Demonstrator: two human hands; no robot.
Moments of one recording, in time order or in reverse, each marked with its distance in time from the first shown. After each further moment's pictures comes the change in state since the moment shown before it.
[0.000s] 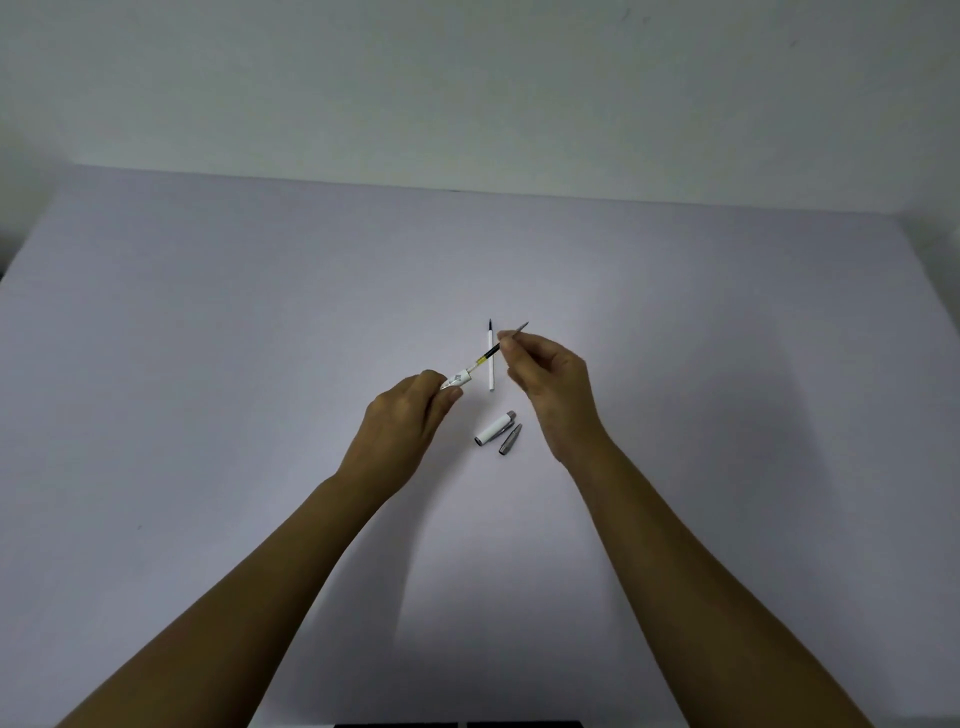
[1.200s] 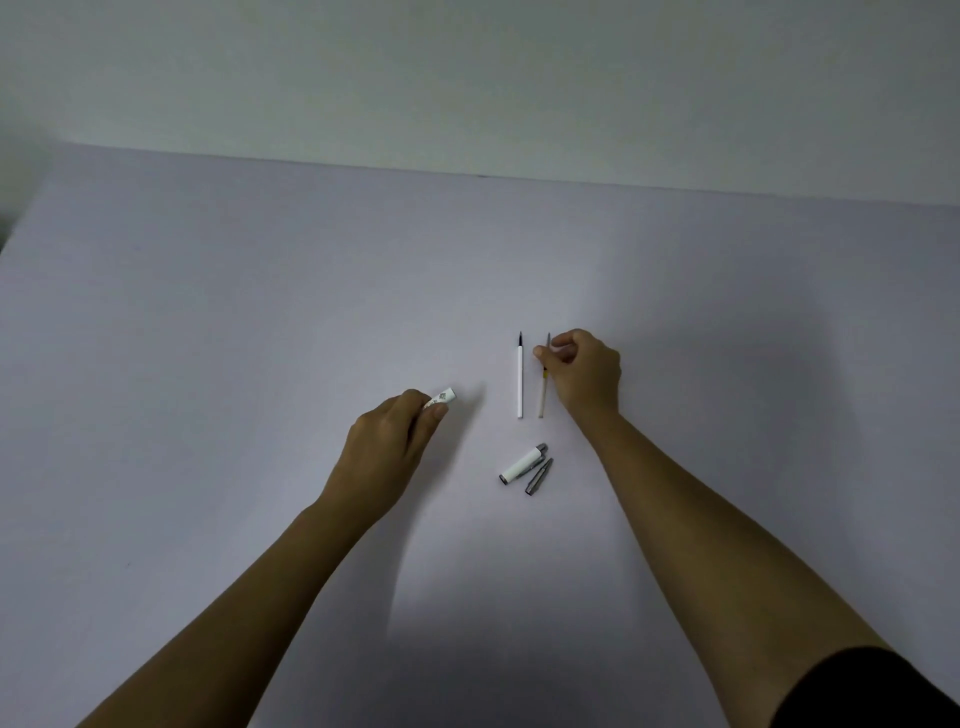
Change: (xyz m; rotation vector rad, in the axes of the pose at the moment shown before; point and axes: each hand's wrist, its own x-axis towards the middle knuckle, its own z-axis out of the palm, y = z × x) left_hand 0.026 -0.056 0.010 -0.004 -0.036 -0.142; right_hand 0.120 0.074 -0.013 -0.751 0.248 -0.057
